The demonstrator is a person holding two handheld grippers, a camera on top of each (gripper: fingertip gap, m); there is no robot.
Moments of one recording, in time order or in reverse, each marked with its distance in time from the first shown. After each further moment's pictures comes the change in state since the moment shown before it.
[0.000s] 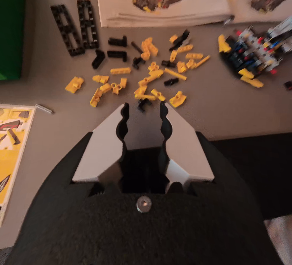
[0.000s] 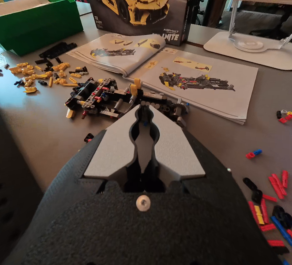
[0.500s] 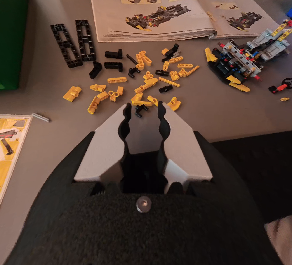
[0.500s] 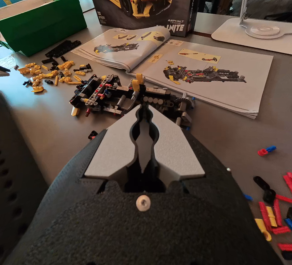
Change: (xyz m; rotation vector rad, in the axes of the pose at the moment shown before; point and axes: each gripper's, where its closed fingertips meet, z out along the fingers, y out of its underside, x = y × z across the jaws) left arm 0.003 -0.006 -0.002 0.112 0.056 0.016; right arm -0.002 0.007 0.003 -0.036 -0.041 0.054
